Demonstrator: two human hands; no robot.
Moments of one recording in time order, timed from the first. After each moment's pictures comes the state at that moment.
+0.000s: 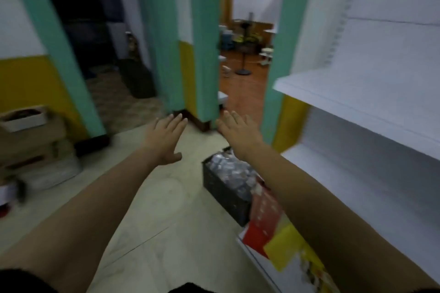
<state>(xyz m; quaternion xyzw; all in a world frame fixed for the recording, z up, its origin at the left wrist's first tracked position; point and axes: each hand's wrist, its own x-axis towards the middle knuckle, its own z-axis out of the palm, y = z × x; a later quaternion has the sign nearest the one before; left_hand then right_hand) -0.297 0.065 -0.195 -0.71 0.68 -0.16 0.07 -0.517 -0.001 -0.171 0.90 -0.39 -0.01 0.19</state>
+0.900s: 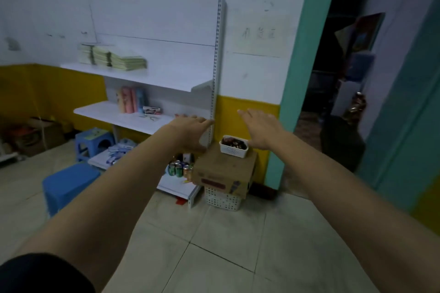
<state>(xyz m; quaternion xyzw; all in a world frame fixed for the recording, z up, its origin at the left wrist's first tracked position) 0.291 0.111 -0.066 -0.93 0.35 -0.10 0.10 0.215 -0.093 -0.046 0.98 0.04 0.12 0.14</state>
